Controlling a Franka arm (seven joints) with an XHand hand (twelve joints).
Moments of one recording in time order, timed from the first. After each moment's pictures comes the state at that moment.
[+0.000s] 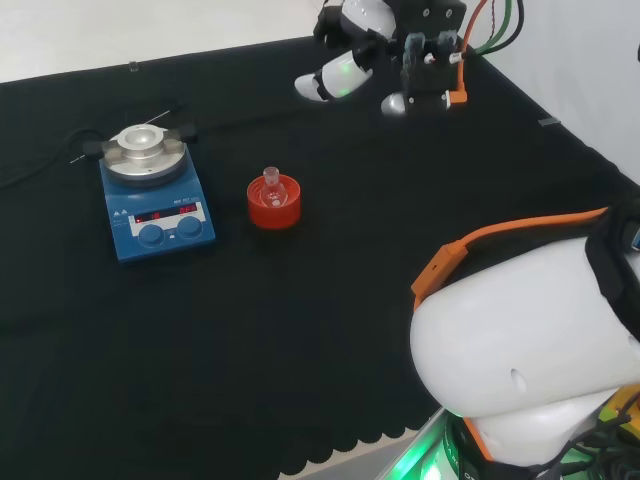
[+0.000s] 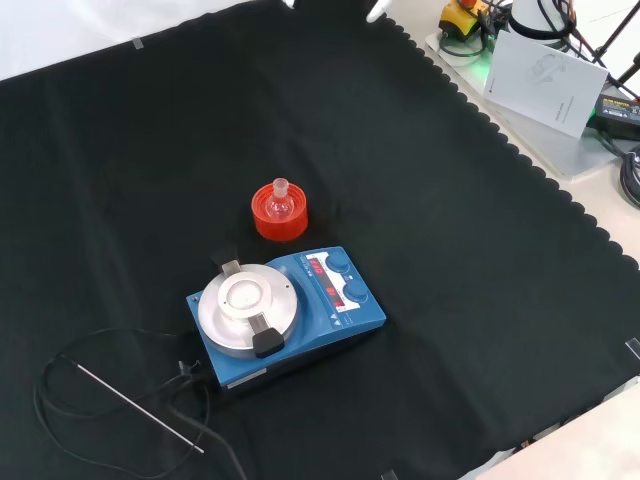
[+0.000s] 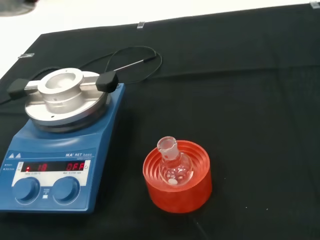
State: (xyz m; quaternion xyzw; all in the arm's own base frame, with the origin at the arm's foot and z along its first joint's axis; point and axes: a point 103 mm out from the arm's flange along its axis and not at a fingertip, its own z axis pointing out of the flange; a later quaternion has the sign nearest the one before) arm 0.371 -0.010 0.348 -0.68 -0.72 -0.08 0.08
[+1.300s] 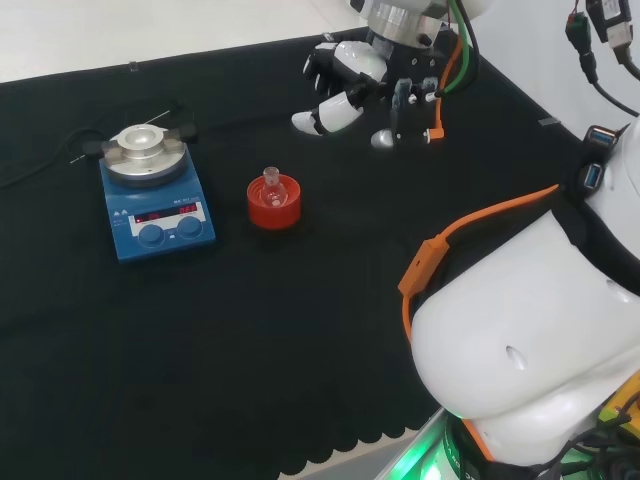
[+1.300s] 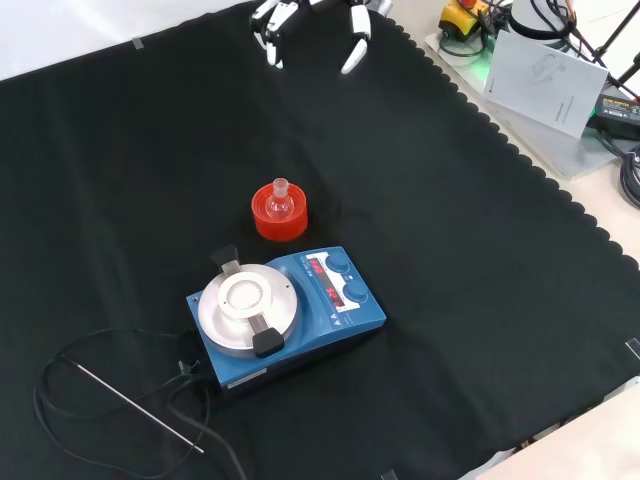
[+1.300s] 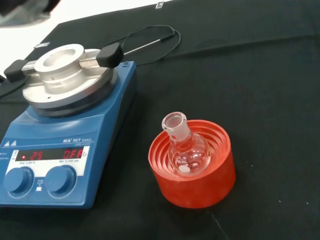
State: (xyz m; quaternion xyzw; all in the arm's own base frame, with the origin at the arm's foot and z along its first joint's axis) arm 0.415 -0.018 0.271 -0.65 -0.74 -0.11 0.12
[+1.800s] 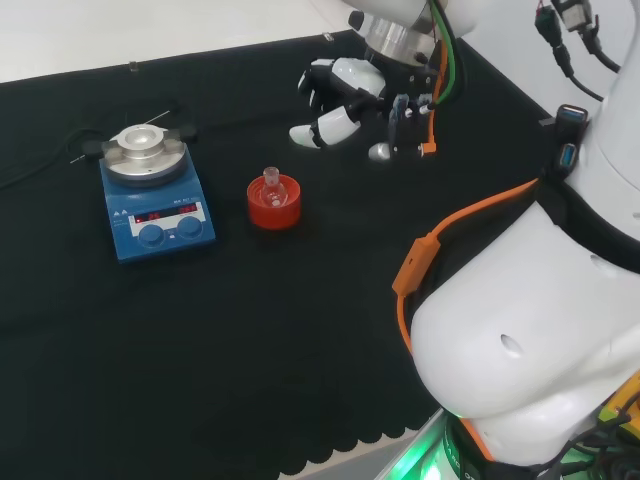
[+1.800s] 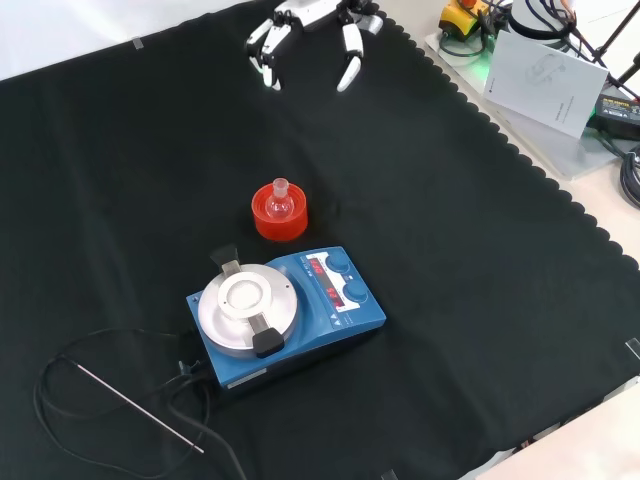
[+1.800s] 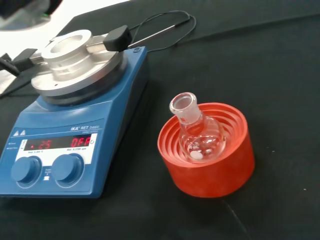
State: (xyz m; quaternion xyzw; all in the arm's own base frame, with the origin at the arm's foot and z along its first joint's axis) arm 0.429 -0.019 0.237 -0.63 -0.75 -0.13 0.15
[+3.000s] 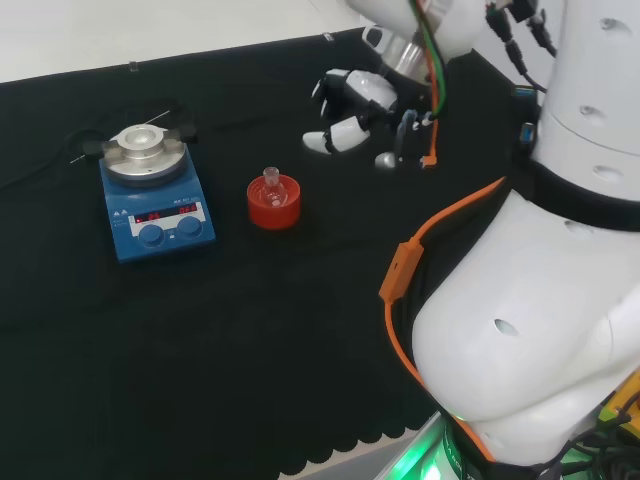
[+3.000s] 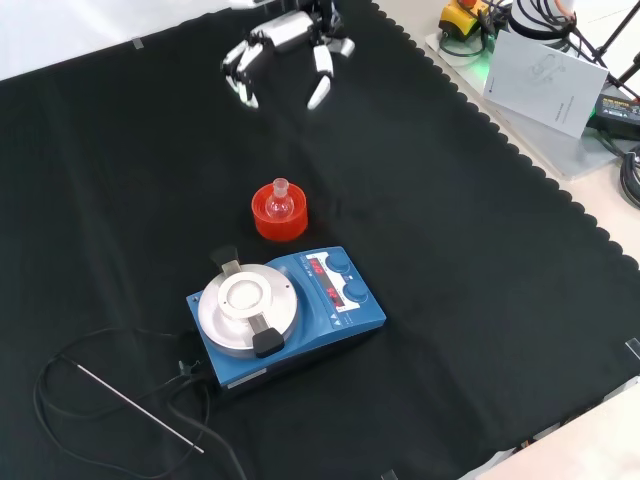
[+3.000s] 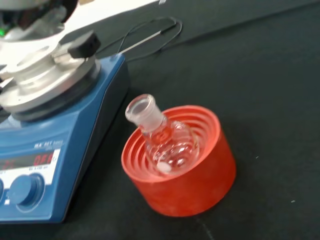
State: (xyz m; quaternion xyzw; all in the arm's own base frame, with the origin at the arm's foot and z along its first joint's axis) arm 0.467 -0.043 0.189 -0.63 -0.74 -0.16 0.16
